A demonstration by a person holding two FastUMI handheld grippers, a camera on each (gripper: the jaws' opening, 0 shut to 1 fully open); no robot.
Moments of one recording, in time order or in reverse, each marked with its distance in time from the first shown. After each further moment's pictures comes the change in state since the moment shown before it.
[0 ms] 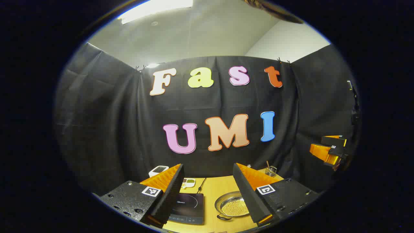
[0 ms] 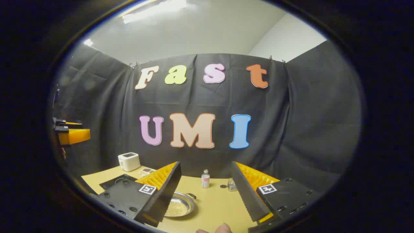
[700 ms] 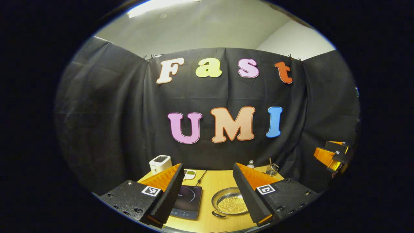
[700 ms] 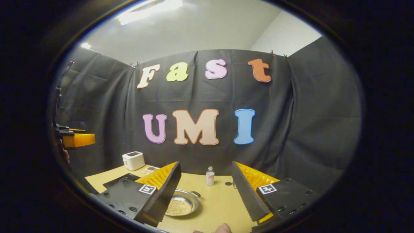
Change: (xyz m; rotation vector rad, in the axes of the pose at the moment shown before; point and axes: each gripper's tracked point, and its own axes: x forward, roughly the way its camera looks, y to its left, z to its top) left arm 0.008 0.005 -0.022 -0.042 0.079 0.061; right arm 0.012 0.010 -0.014 0.045 0.030 0.049
